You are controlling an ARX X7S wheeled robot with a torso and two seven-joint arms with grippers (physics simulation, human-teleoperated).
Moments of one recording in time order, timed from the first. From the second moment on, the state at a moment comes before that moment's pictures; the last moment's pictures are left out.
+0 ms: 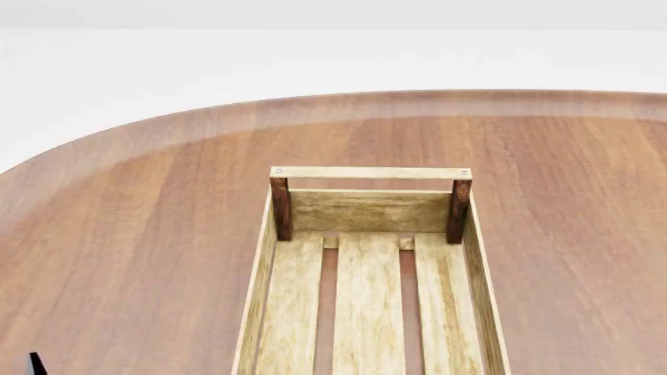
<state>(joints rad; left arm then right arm) 0.05 -0.48 0.47 -0.03 0.07 0.79 -0.84 -0.11 0.31 0.35 0.14 0.75 0.22 1.10</state>
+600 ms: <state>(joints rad) 0.05 -0.48 0.48 -0.02 0.06 0.77 -0.83 -0.05 0.31 0.34 0.27 0.76 0.23 1.05</state>
